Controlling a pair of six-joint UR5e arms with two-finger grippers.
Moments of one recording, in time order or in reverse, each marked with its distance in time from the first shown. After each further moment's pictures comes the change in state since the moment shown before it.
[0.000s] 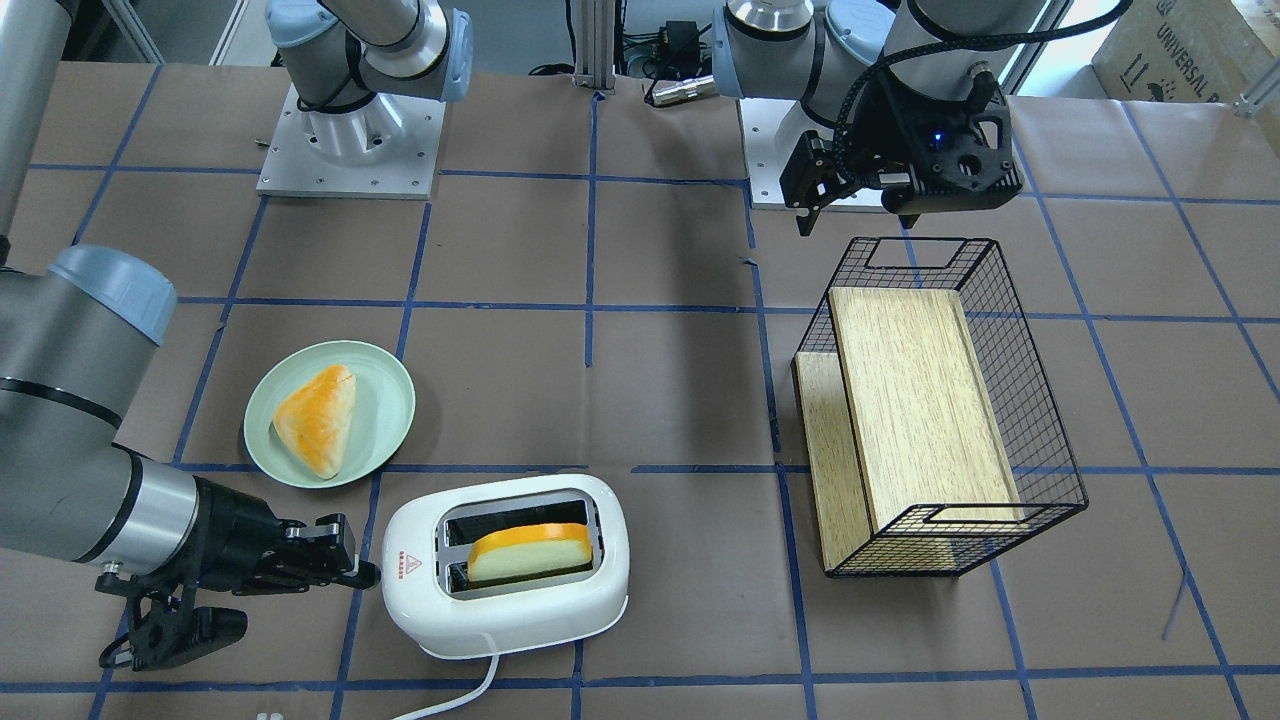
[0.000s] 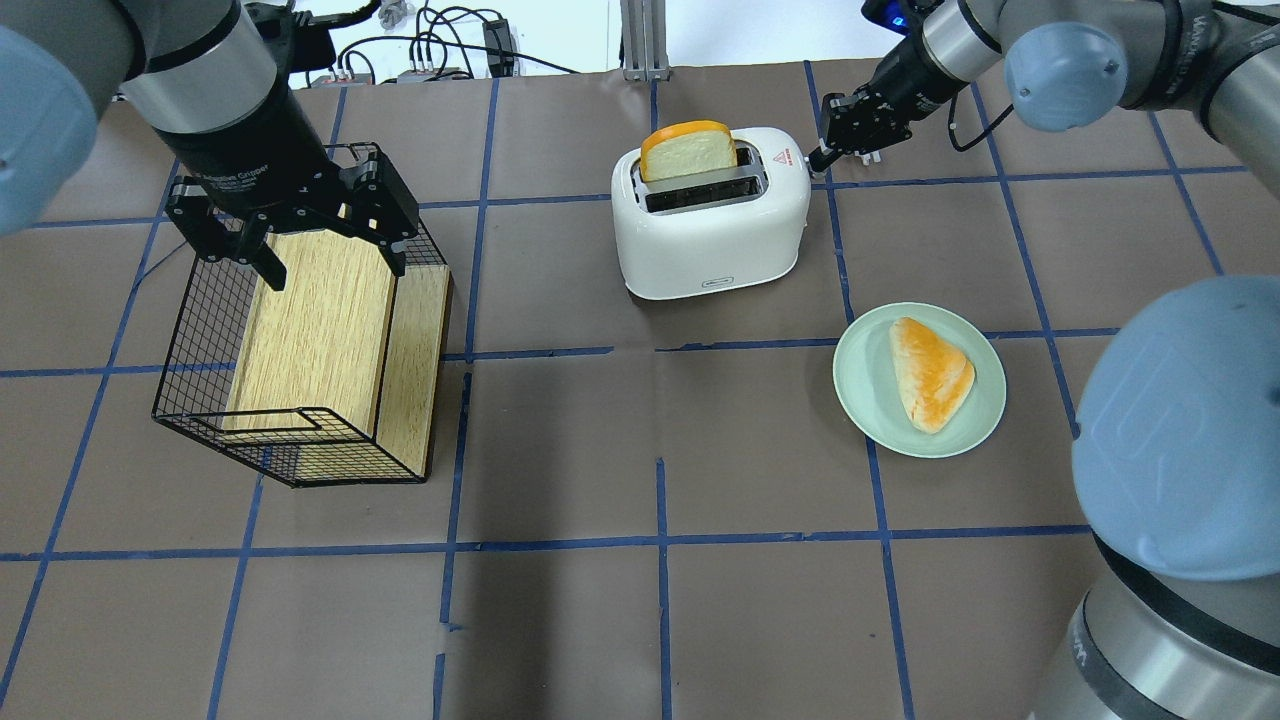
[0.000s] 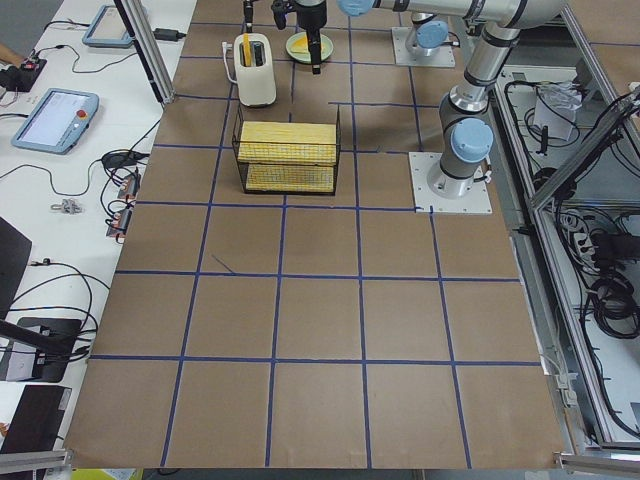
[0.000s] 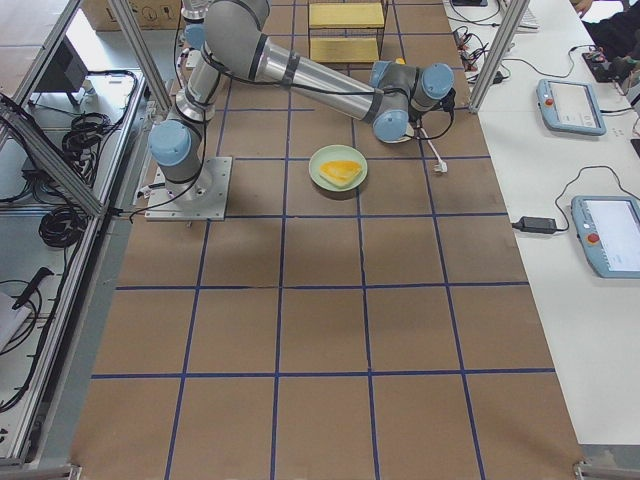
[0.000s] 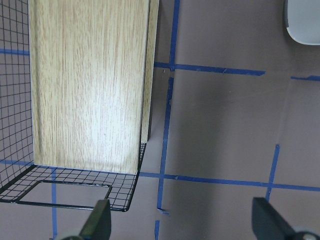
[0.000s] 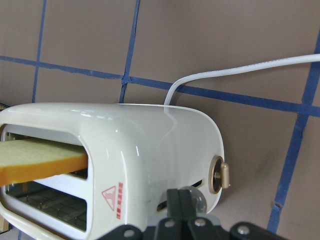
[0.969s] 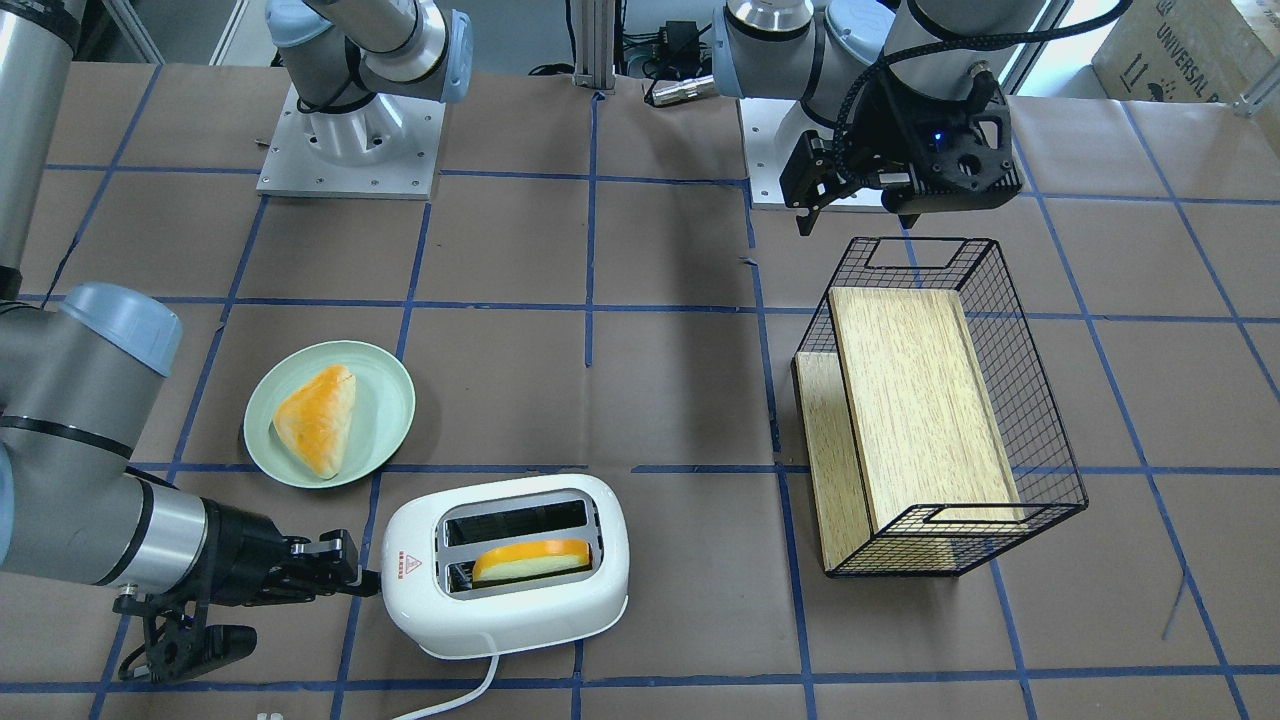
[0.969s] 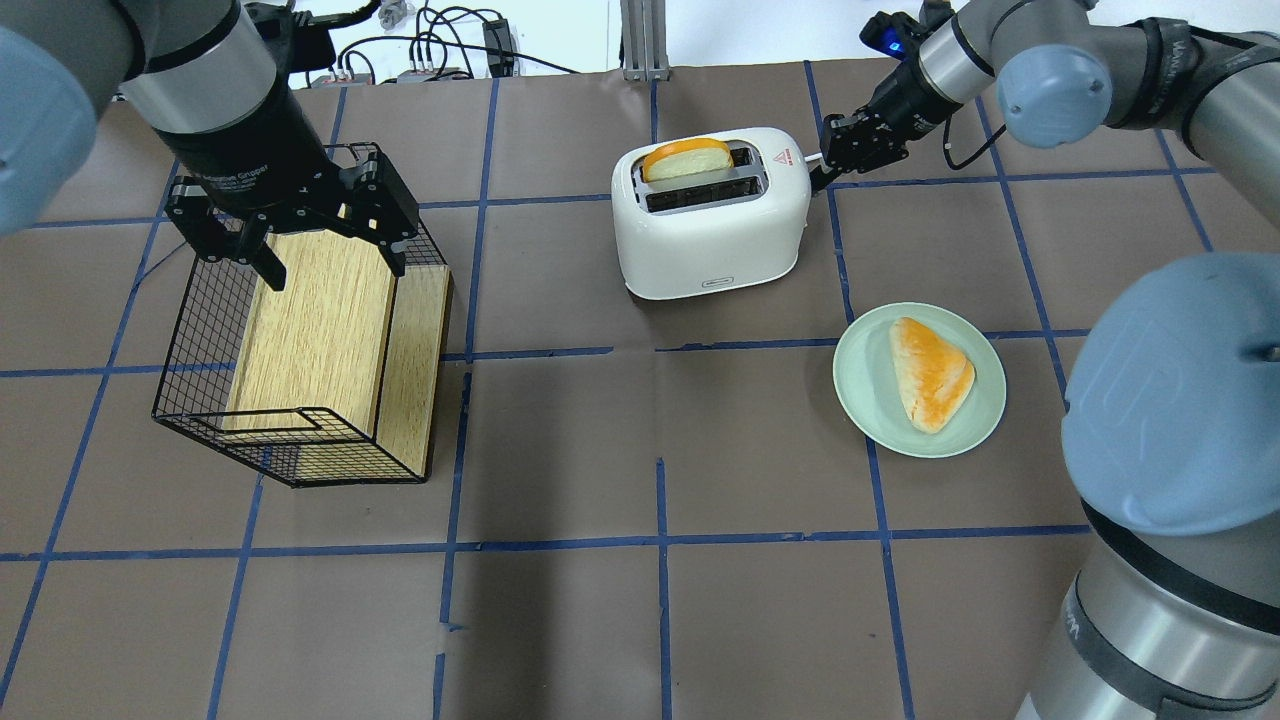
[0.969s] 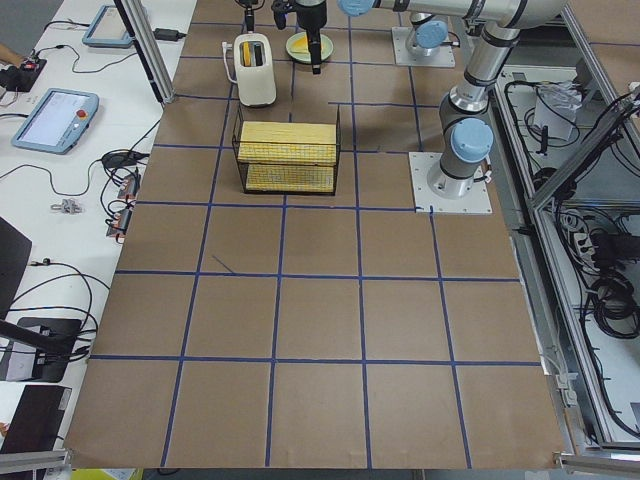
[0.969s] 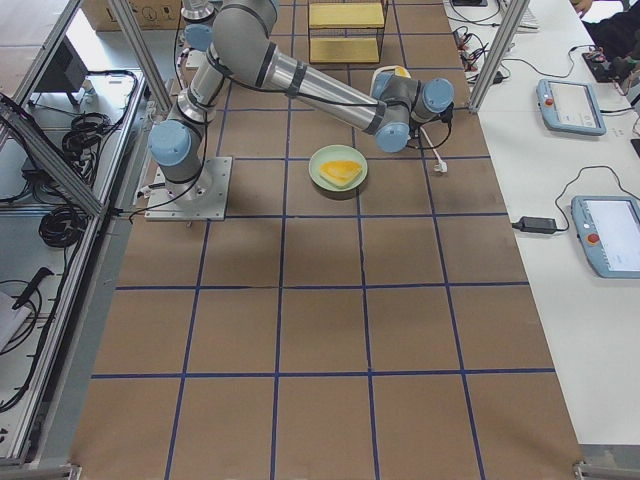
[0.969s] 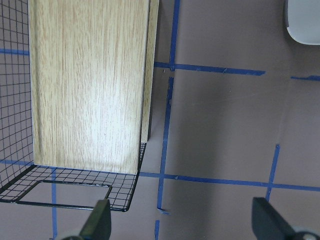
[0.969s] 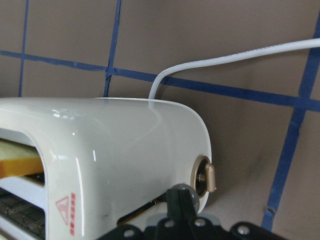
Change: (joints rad) left arm 0.000 0.000 0.000 0.000 0.000 0.000; right arm -0.008 0.046 0.003 -0.012 0.004 -0.018
